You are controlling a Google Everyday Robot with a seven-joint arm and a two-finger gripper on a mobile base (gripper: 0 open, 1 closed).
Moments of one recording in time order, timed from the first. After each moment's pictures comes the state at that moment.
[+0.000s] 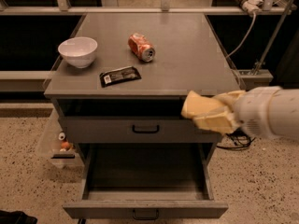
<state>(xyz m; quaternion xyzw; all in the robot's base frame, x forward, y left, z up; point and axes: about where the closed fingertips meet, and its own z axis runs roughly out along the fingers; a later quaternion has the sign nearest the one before) 0.465 -0.157 0.873 -0.36 0.82 0.09 0.44</state>
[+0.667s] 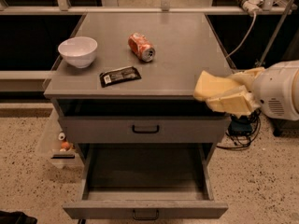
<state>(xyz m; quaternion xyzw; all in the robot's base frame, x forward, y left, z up) 0.470 -0.184 0.935 -0.38 0.80 0.05 0.46</state>
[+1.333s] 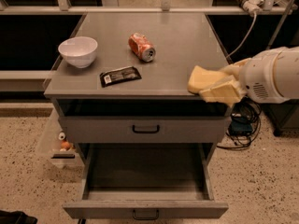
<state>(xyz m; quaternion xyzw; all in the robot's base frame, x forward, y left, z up) 0.498 -0.179 0.934 -0.38 0.81 0.04 0.44</state>
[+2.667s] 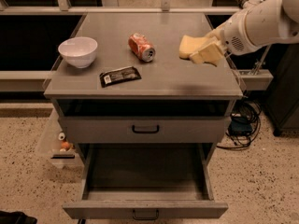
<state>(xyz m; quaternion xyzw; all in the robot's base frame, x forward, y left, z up) 0.626 -0.169 0.955 -0.44 0.78 0.02 0.44</state>
